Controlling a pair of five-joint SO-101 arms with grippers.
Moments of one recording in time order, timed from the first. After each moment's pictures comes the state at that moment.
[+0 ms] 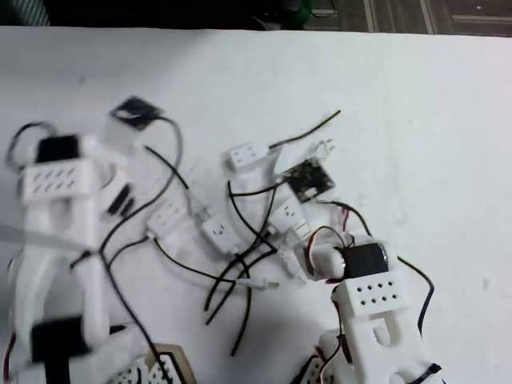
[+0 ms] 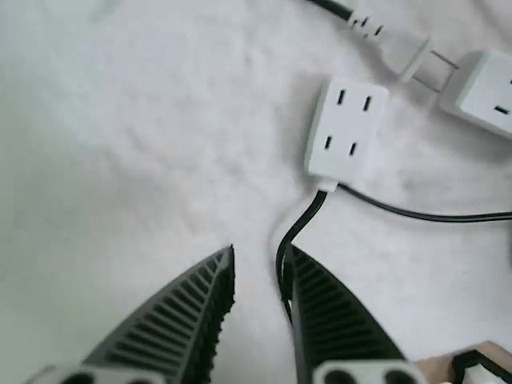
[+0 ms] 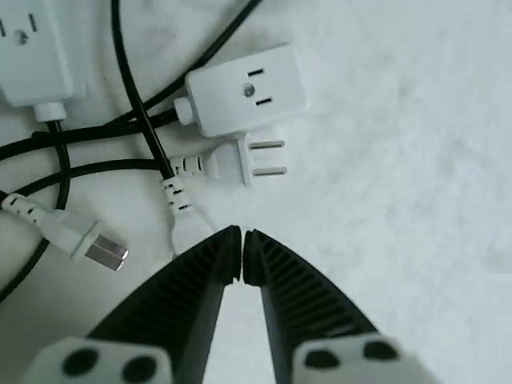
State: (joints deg) left arm -14.8 -14.6 20.2 87.0 -37.5; right arm -15.3 -53.8 62.2 65.8 21.1
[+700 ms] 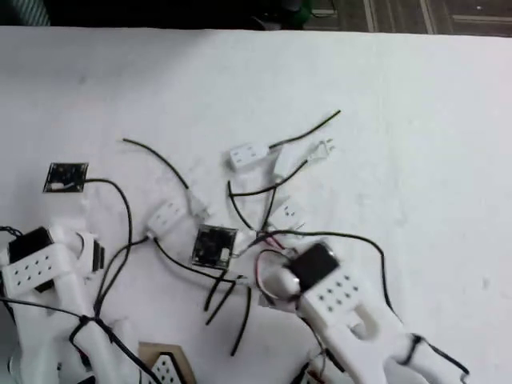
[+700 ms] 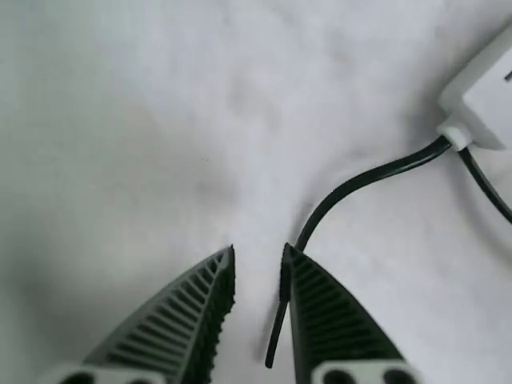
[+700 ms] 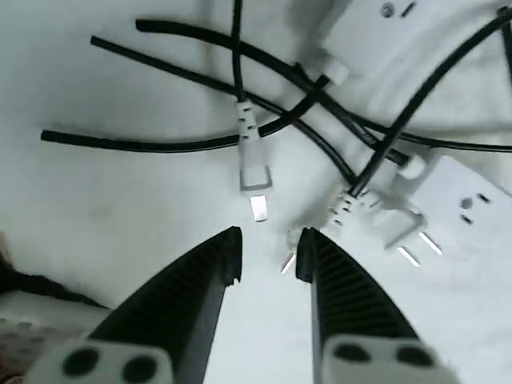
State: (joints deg) left arm -34.7 -39.1 60.2 67.4 -25.9; right arm -41.1 -44.1 54.0 79.0 42.9
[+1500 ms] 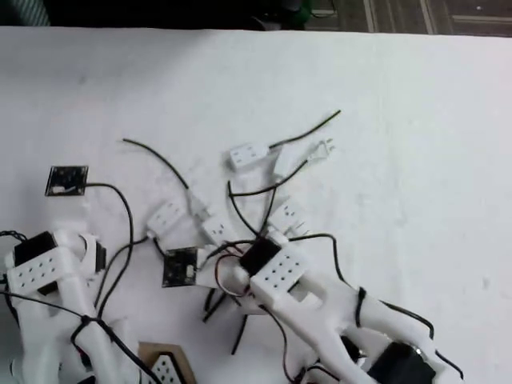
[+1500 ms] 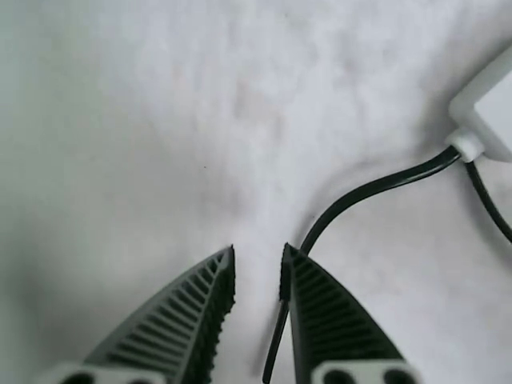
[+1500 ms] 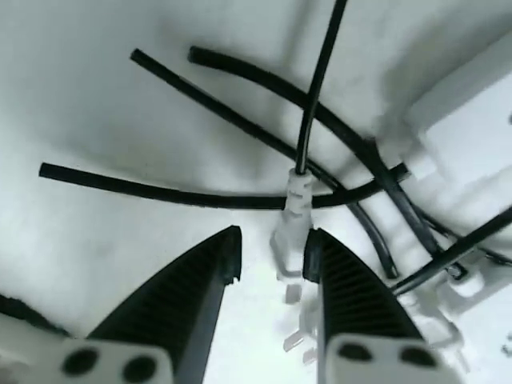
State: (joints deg) left arm -34.8 -39.1 63.6 62.7 -24.9; right arm -49.6 -21.2 52.4 65.7 45.7
